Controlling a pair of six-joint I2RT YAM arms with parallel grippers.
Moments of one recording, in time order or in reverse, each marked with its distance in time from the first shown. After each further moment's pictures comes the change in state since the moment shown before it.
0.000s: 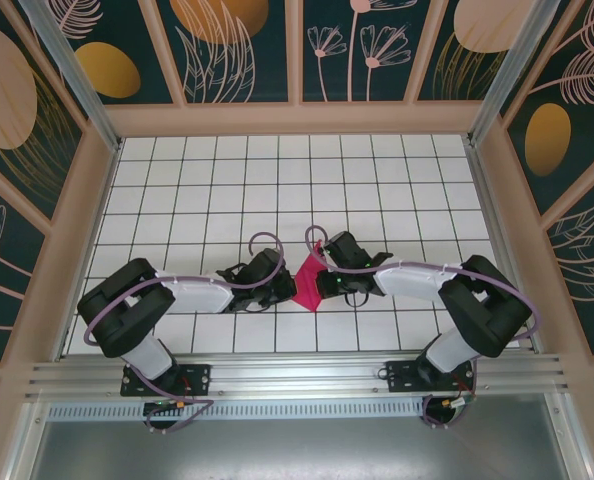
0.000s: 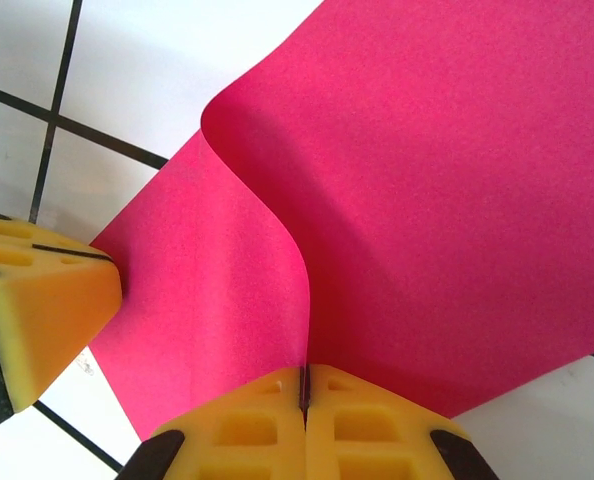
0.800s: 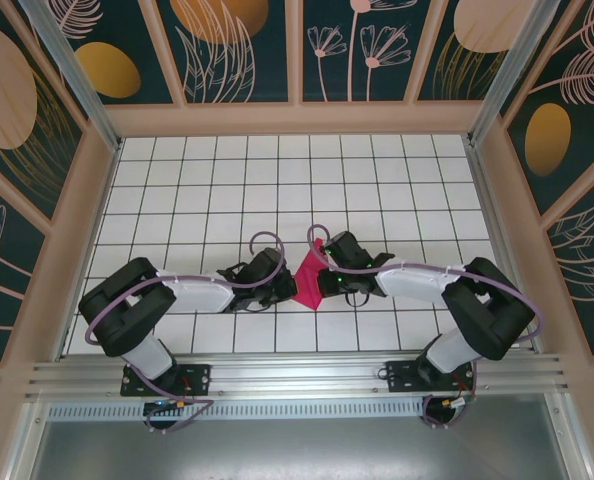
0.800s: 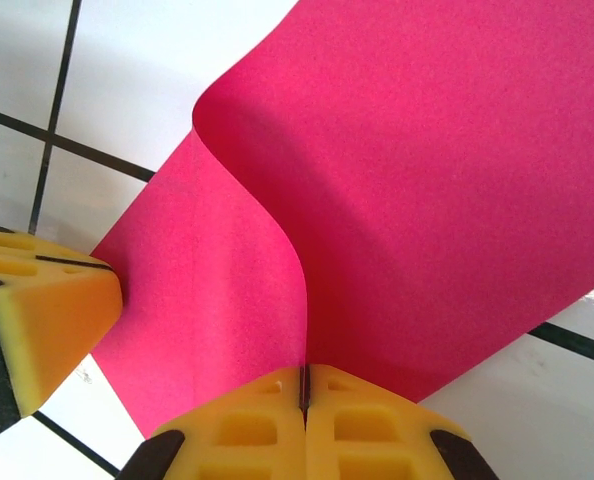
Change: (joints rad) left arm 0.000 0.007 0.009 -0.002 0.000 0.006; right arm 0.001 -0.018 -0.006 -0.004 0.031 0.026
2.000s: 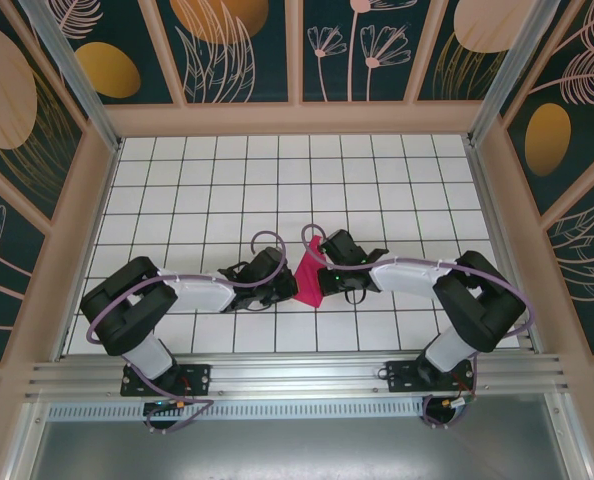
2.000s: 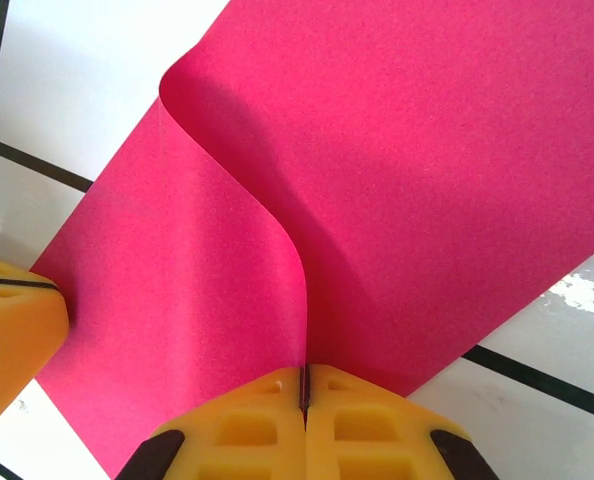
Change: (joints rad) left arm 0.000 0.008 0.009 -0.003 0.000 0.011; right arm 0.000 0.059 0.050 -0.041 0.049 -0.056
